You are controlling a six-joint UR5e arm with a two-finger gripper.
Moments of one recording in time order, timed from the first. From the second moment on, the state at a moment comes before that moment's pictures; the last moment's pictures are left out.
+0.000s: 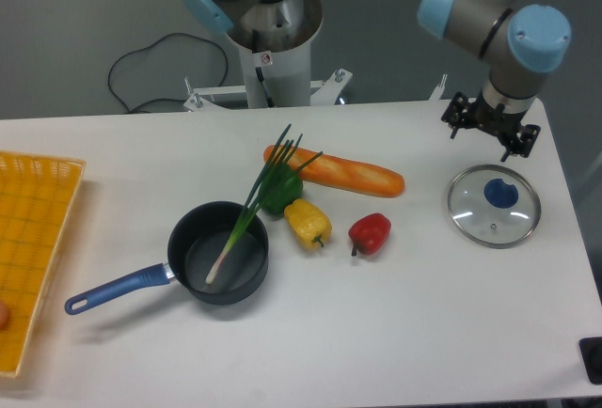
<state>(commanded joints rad) 2.98 -1.95 -1.65 -1.13 1.60 1.44</state>
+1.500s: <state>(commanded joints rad) 2.96 -2.07 -1.61 -1.02 1.57 1.48</state>
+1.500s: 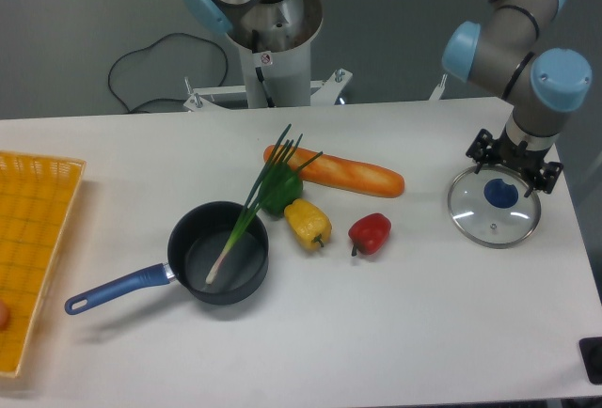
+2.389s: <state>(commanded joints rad) 2.96 -2.09 -1.59 -1.01 1.55 1.52</state>
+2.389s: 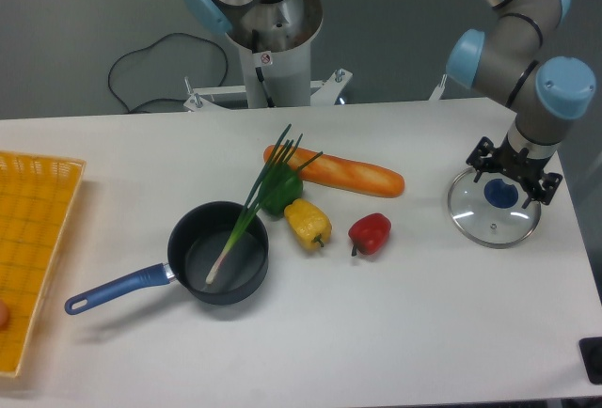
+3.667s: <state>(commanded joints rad) 2.96 -2.12 -1.61 -0.97 1.56 1.54</state>
